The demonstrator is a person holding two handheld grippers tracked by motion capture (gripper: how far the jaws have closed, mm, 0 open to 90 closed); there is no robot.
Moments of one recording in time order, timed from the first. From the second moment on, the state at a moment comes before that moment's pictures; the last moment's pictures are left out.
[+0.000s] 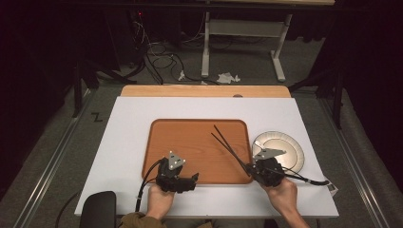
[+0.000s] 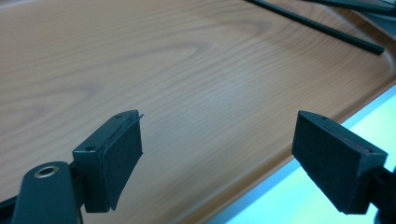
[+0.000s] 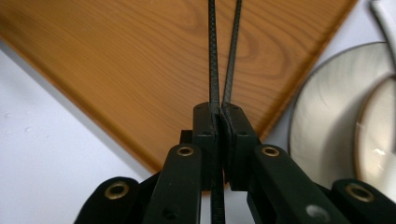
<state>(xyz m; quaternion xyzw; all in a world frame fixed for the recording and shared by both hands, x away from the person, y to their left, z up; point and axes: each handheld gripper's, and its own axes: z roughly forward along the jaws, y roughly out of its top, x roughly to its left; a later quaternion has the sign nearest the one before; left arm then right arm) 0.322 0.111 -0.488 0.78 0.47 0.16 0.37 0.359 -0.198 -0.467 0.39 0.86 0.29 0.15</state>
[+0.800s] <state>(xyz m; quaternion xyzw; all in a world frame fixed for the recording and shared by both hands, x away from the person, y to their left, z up) 0.293 0.141 -0.489 0.75 0.53 0.18 0.36 0.404 -0.164 -0.492 0.37 0.89 0.26 0.10</state>
